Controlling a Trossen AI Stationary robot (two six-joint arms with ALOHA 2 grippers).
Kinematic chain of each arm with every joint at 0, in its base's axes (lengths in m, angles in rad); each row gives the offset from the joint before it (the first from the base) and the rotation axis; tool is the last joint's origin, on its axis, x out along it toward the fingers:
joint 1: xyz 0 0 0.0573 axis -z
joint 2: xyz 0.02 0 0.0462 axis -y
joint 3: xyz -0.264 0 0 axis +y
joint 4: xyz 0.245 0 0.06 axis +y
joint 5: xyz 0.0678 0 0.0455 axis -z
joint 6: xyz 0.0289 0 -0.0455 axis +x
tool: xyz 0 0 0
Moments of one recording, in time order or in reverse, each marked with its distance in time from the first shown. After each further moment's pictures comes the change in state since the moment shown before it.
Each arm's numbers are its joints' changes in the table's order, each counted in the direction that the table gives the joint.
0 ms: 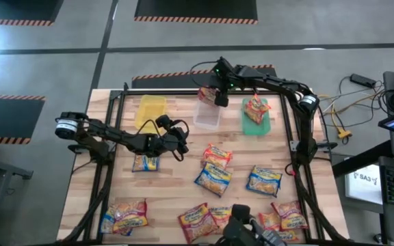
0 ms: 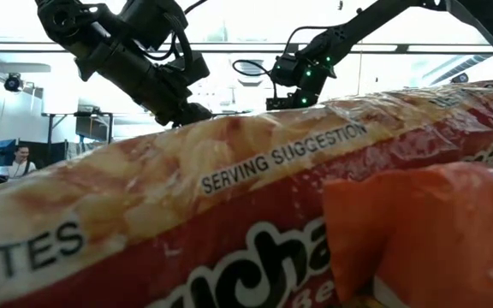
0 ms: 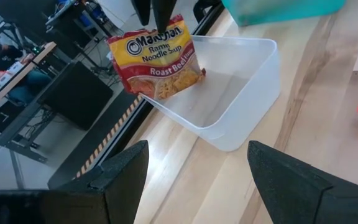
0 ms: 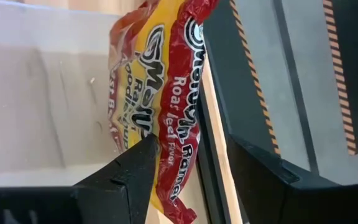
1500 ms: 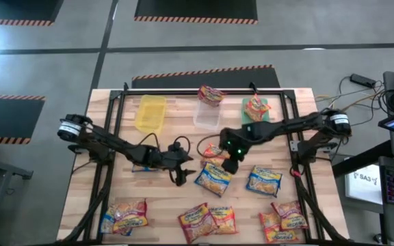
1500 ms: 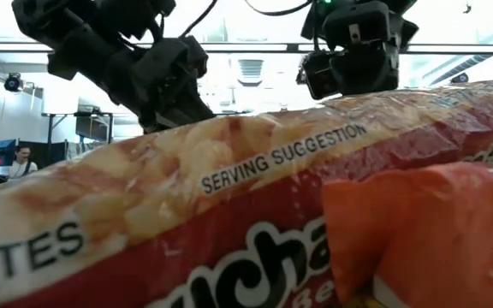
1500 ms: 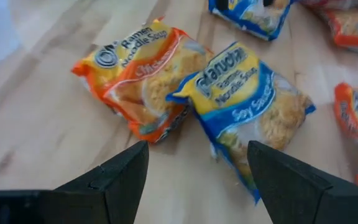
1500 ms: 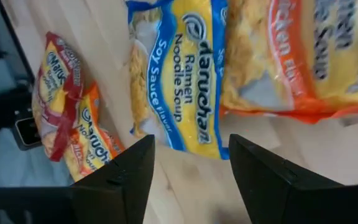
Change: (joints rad) left arm 0.170 -0.068 0.002 -0.055 0.610 -0.498; right arm -0.639 0.401 0.636 -0.134 -0.491 1.174
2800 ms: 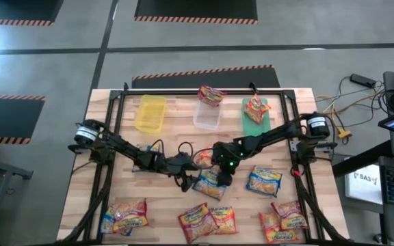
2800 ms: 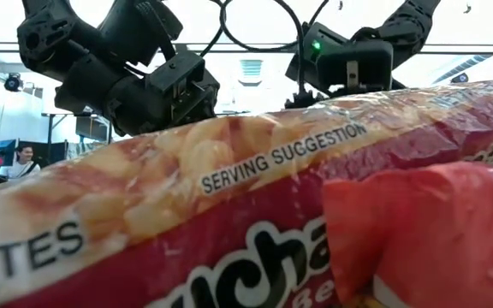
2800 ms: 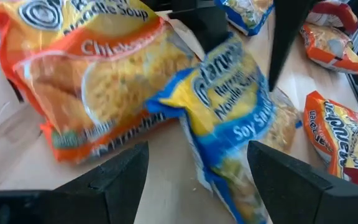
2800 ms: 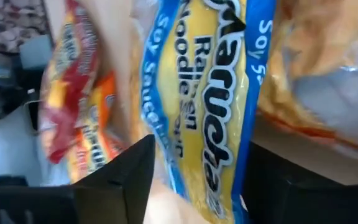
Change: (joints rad) left arm 0.027 -0.187 0.000 -0.240 0.096 -0.202; right arm -0.059 -0.253 0.096 -0.478 -0.201 0.000
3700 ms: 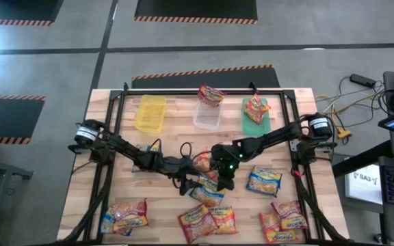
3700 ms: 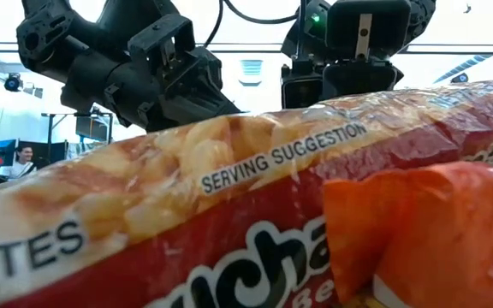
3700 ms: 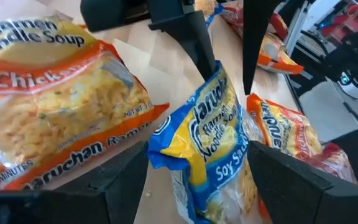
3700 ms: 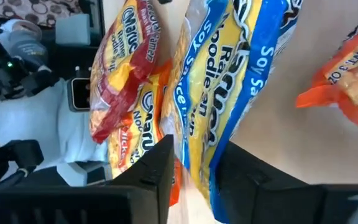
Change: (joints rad) left arm 0.000 -0.002 0.000 -0.114 0.149 0.024; right arm -0.043 0.021 -0.047 0.003 -0.063 -0.054
